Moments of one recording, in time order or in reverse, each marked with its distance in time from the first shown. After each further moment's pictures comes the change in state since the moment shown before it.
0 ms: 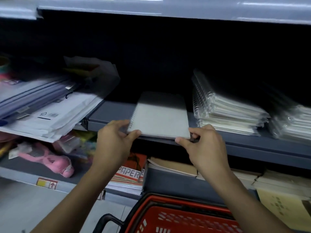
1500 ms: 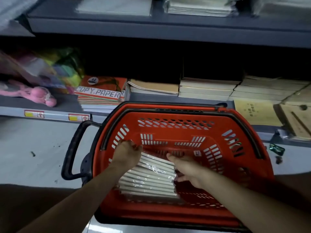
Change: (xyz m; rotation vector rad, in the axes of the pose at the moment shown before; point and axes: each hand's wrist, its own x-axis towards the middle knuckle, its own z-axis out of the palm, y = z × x) left_hand -0.246 -0.116 0.117 0.264 -0.649 -0.489; right_hand -0.222 0.215 0.067 0.388 -0.790 0.971
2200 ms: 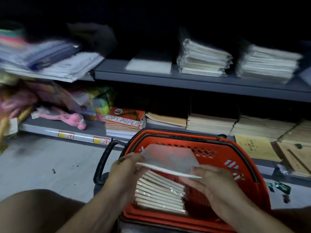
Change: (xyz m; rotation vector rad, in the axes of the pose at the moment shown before) left_hand -0.125 0.013 -0.089 -1.229 -0.147 -0.004; right_hand -0.185 -0.030 -0.002 0.557 0.092 -0.415
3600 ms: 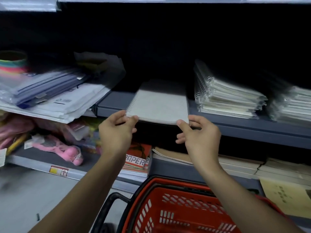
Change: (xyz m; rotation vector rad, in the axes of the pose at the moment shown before) left_hand 0.141 0.185 0.046 0.159 0.348 0.644; right_hand 0.150 -0.136 0.148 -0.264 0.181 -0.758
